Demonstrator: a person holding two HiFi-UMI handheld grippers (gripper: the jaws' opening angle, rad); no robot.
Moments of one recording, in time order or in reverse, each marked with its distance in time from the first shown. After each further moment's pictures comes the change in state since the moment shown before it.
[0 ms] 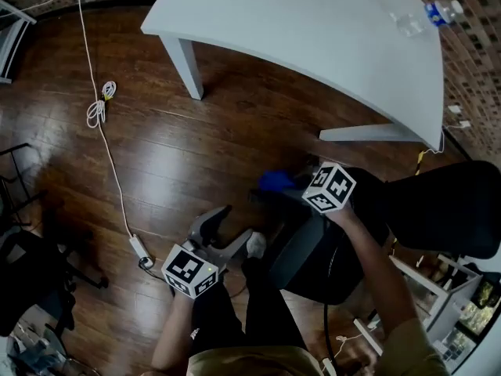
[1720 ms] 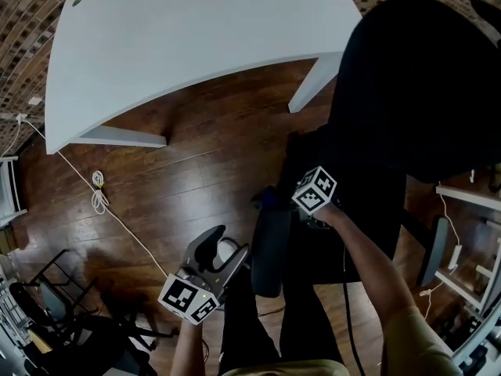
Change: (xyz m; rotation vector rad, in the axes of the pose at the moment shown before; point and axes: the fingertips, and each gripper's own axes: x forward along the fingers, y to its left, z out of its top) left arm 0.100 -0.111 -0.015 0.172 0.232 -0.165; right arm 0.026 -0.012 -0.138 0.485 -0.543 0.323
